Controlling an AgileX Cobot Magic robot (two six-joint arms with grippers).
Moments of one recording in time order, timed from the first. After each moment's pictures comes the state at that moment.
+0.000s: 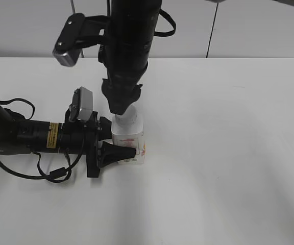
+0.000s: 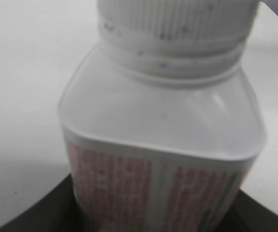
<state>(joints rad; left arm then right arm) -0.20 2.31 -0.99 1.41 -1.16 -0.43 0.77 2.14 -1.96 0.10 1.23 -0.79</state>
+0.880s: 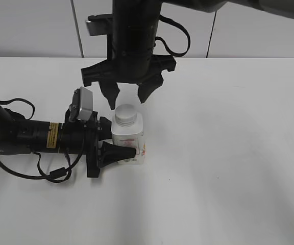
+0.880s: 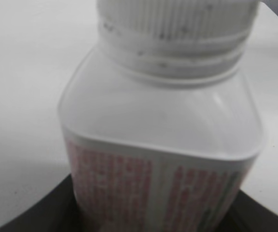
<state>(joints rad) -0.20 2.31 -0.99 1.41 -1.16 -0.43 0.77 2.17 -1.96 0.03 1.23 0.33</state>
